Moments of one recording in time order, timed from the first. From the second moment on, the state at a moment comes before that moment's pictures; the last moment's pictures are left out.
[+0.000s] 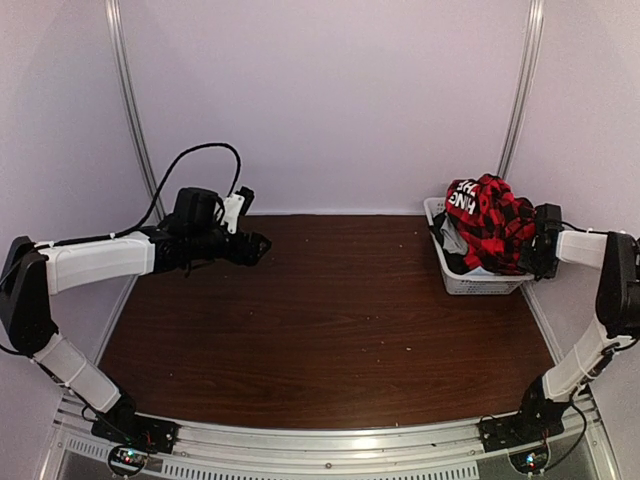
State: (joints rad) left arm -0.55 1.51 1.03 -0.03 0.07 -0.07; right arm -0.24 1.55 0.97 -0.28 0.28 0.24
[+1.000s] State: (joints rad) left arm -0.55 1.48 1.02 -0.08 0.06 -0.10; right arm 0.03 1.42 1.23 -0.33 0.17 0.21
